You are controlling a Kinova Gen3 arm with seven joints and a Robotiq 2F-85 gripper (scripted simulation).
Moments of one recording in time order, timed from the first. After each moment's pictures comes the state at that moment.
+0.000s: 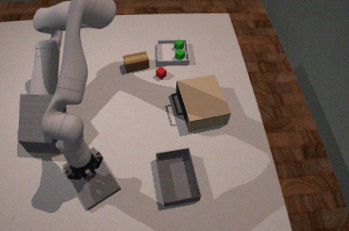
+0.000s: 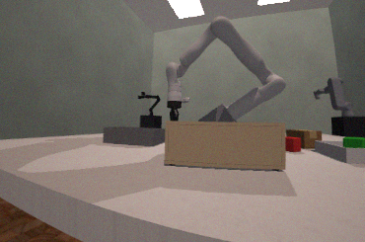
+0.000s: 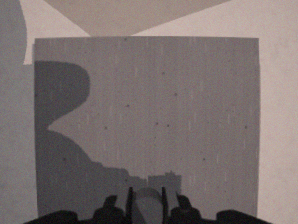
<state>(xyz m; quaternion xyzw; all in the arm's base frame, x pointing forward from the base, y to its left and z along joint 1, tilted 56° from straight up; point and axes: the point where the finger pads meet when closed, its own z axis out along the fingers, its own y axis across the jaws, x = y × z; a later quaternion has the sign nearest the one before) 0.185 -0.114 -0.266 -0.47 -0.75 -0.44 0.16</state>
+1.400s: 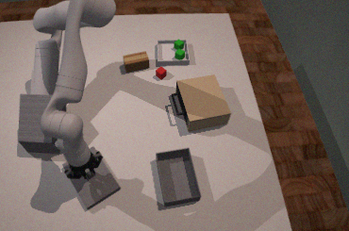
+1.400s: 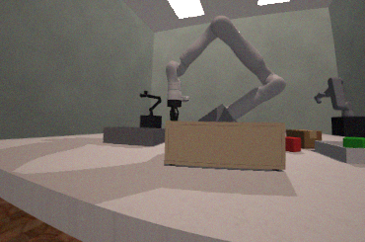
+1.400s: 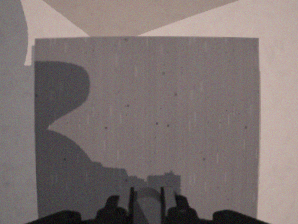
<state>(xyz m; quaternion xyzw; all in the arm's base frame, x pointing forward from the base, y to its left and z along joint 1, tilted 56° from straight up) 0.184 -0.119 -0.263 -0.47 -0.75 -0.44 0.16</state>
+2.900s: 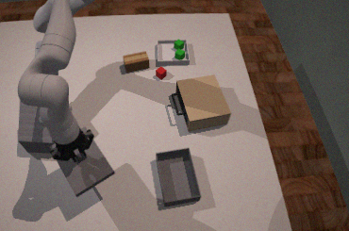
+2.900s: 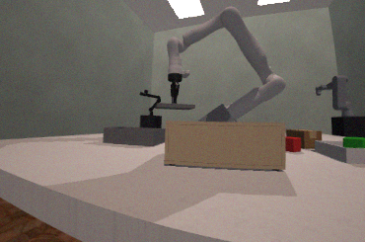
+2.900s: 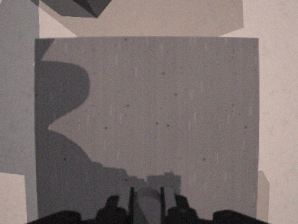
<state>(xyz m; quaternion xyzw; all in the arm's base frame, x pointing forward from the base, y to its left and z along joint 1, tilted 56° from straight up) 0.161 -0.232 -0.185 -0.47 -0.75 -0.44 0.16</state>
